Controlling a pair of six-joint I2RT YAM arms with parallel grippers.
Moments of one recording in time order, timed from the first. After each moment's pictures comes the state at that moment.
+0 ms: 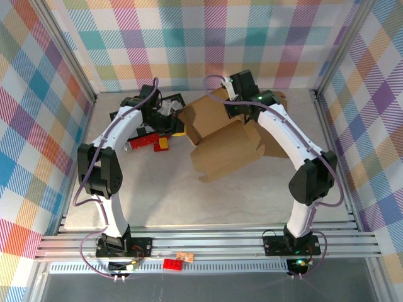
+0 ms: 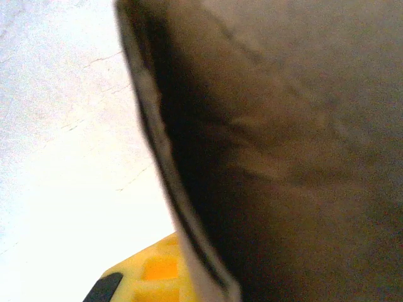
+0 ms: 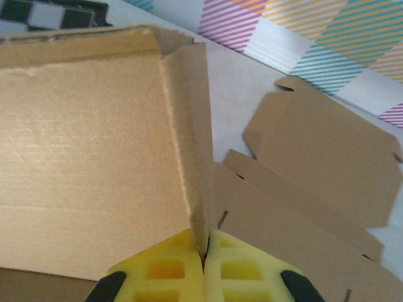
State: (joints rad) left arm -0.23 1.90 1.70 -0.97 0.79 -0.23; right arm 0.52 1.83 1.86 -0.81 0.23 -0.09
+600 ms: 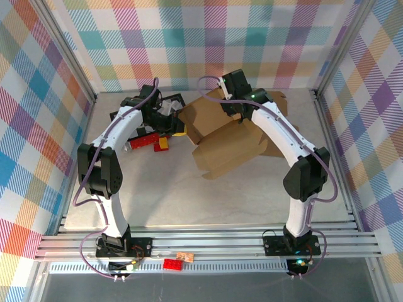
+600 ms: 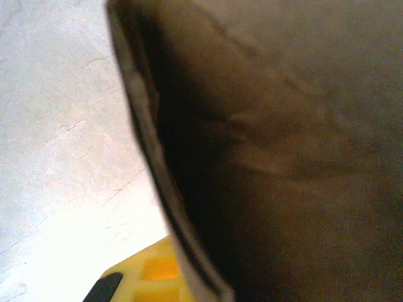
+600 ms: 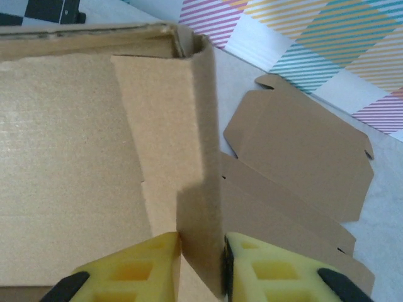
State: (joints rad) left arm -0.23 1.90 1.70 -0.97 0.79 -0.23; right arm 0.52 1.90 1.95 -0.87 0.29 -0.10
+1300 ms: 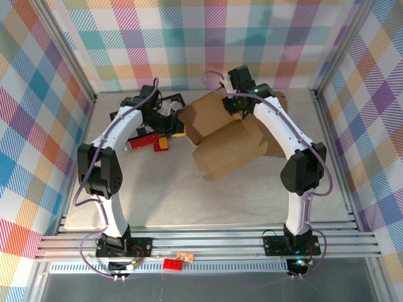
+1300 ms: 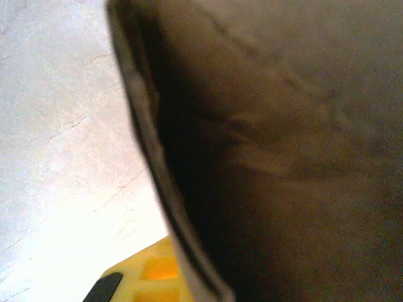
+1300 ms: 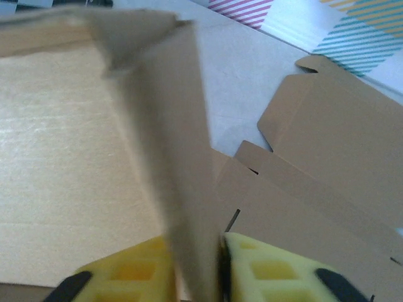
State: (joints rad) left arm -0.23 1.90 1.70 -0.98 0.78 -0.22; right arm 0.46 1.97 2.02 -0.92 0.11 -0.08
